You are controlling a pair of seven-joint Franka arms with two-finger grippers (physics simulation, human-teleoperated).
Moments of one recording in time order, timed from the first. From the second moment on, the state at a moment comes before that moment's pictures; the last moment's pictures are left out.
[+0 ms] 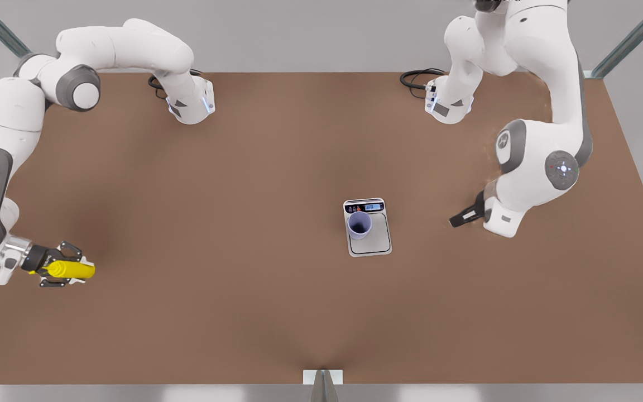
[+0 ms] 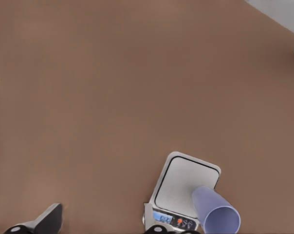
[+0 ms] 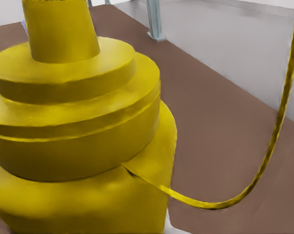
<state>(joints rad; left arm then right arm) -0.73 0.19 0.76 -1.77 -0.29 1.80 -0.32 -0.52 0.88 0.09 -1.22 0.77 1.77 -1.95</state>
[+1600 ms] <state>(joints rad) -0.19 0.20 0.04 -1.36 0.08 1.63 -0.18 0.95 0.88 0.09 -1.21 -1.36 1.74 -0.32</state>
